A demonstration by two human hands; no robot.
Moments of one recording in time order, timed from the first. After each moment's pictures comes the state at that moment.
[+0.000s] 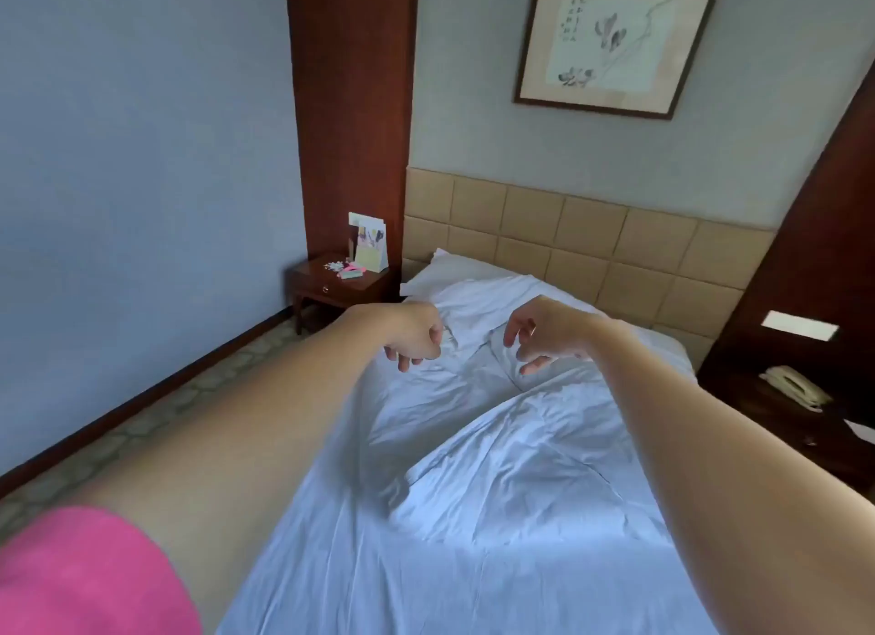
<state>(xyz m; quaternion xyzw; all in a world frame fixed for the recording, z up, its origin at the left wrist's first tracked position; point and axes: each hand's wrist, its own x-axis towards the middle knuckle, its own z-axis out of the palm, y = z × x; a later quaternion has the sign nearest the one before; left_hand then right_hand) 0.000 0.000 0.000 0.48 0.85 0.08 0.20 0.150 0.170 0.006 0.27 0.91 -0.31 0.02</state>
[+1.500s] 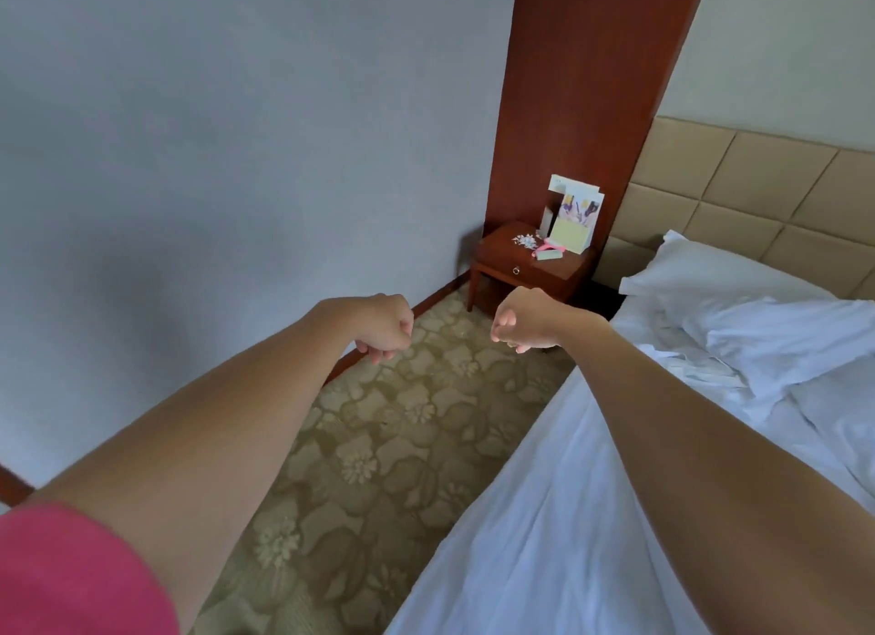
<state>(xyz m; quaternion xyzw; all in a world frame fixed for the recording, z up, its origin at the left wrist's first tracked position) -0.664 -0.320 -0.082 0.31 0.91 0.08 0.25 -0.575 -0.096 -0.091 0.07 0.97 -0.19 0.09</state>
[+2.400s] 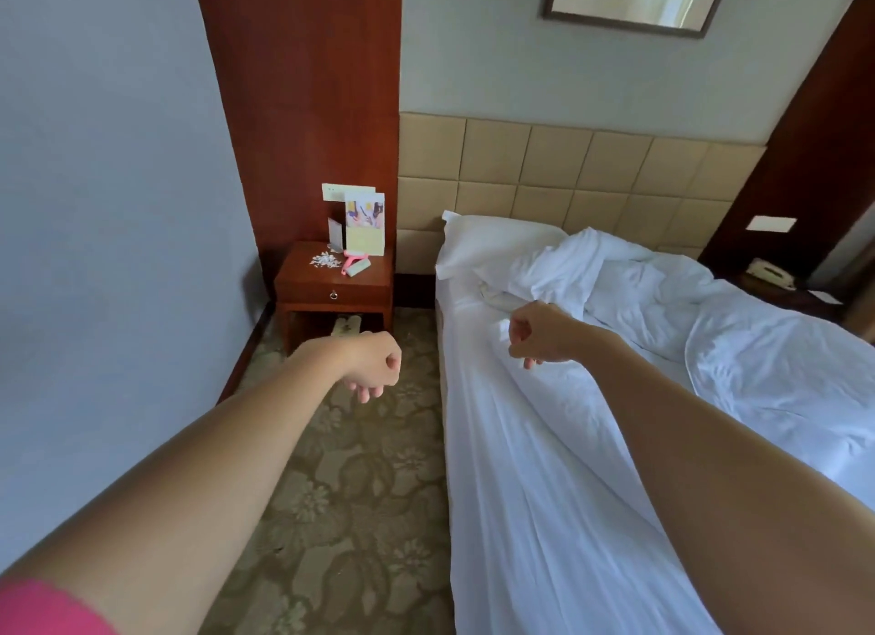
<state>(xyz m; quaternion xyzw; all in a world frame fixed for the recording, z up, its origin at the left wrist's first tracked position) -0.931 -0.211 -0.105 0.61 0.73 0.00 0.32 -0.689 -0.079 -0.084 0.45 0.86 -0.23 -0.01</state>
